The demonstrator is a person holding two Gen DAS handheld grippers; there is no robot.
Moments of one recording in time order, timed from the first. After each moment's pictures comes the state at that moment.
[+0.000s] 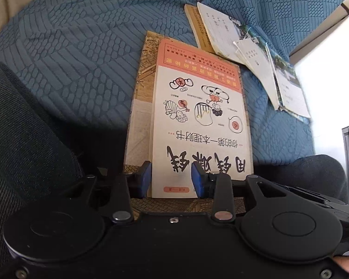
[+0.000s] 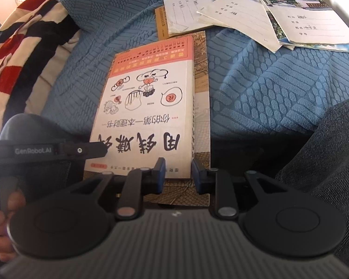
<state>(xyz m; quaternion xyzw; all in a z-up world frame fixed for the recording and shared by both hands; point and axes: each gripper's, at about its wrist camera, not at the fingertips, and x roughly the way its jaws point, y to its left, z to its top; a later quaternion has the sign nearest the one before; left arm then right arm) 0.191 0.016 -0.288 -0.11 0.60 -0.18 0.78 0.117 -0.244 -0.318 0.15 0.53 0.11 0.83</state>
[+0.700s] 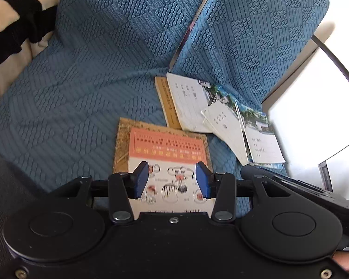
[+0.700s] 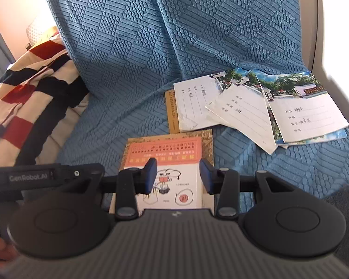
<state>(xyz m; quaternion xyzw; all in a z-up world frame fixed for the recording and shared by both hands) 0.234 0.001 -0.211 -0.11 0.48 -0.21 0.84 0.164 -0.240 -0.247 0.12 0.41 0.09 0.90</state>
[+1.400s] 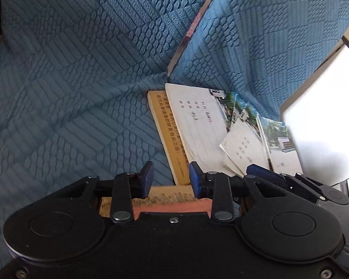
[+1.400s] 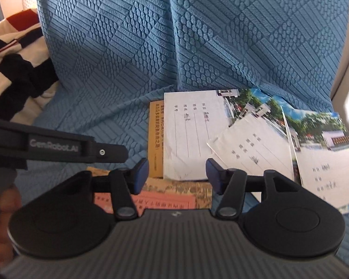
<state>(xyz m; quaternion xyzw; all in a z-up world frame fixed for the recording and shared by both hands) 0.381 -0.055 -0.291 -0.10 0.52 -0.25 0.81 0.290 -0.198 -0.302 0.01 0.42 0.08 0.90</state>
